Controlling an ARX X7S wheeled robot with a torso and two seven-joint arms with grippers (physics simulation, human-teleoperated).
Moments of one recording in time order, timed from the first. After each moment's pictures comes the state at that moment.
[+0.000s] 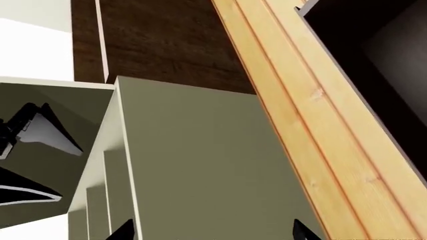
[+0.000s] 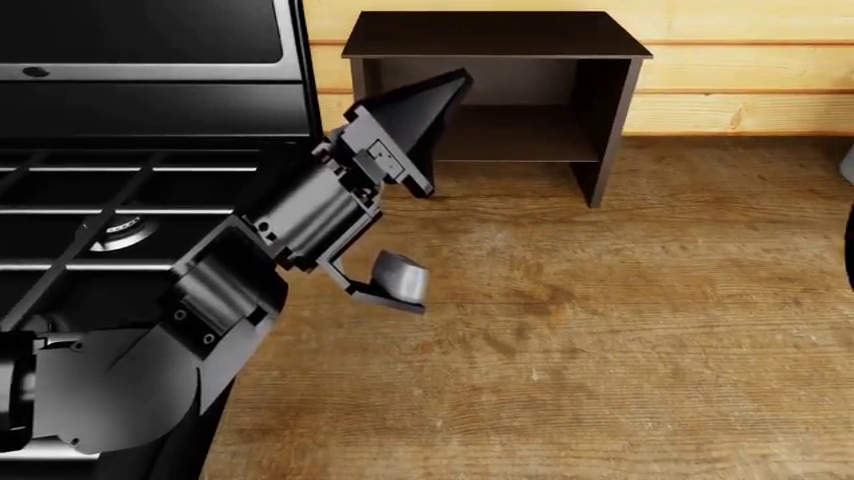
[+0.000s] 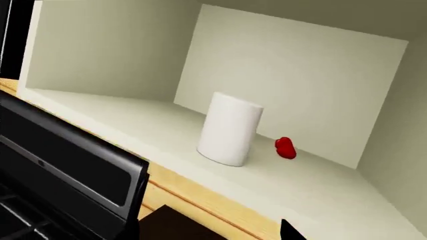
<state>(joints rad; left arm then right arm) -1.62 -0.63 1.94 0.24 0.89 -0.80 -0.29 2.03 0.18 -0.22 0.11 -0.91 1.57 -1.56</state>
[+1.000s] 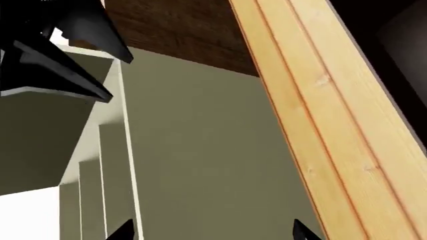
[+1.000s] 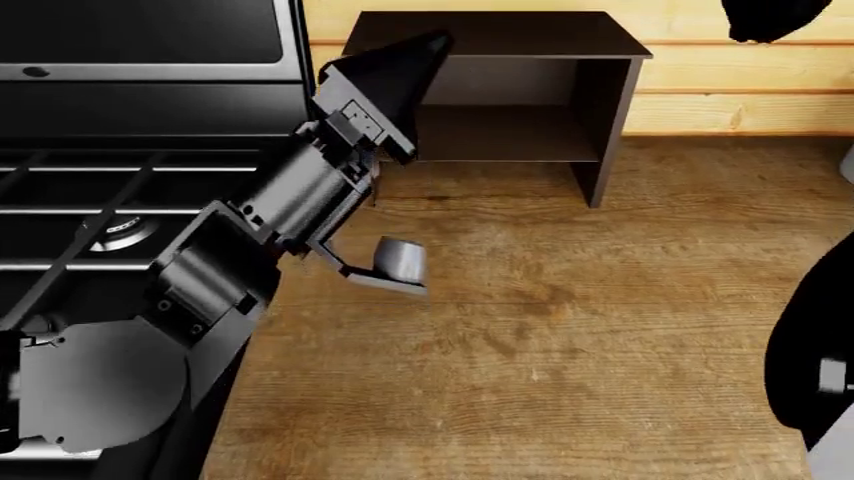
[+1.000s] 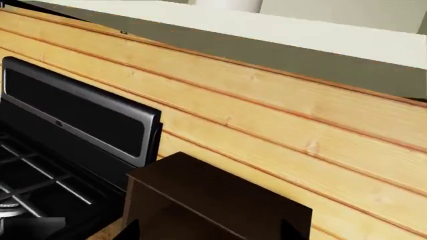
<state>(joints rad) -1.61 -0.65 1.86 0.28 0.83 -0.80 -0.27 1.57 0.30 -0.09 -0.24 -0.81 1.57 -1.57</state>
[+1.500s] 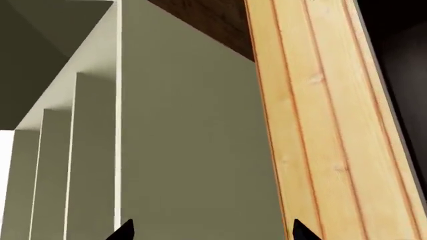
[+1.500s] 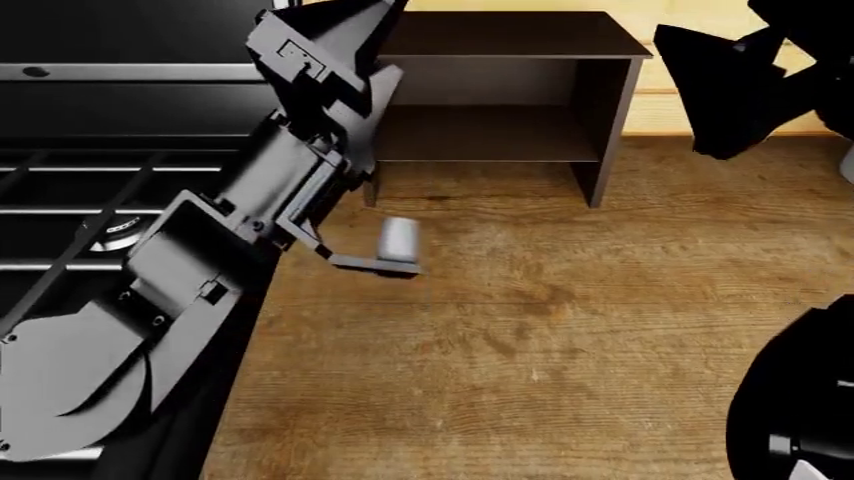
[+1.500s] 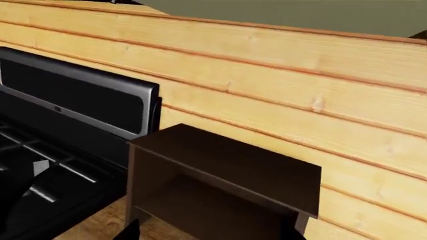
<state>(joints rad) -1.57 -0.71 1.70 0.40 0.62 -0.78 -0.26 1.32 0.30 0.01 -0.41 -0.83 1.57 -1.57</state>
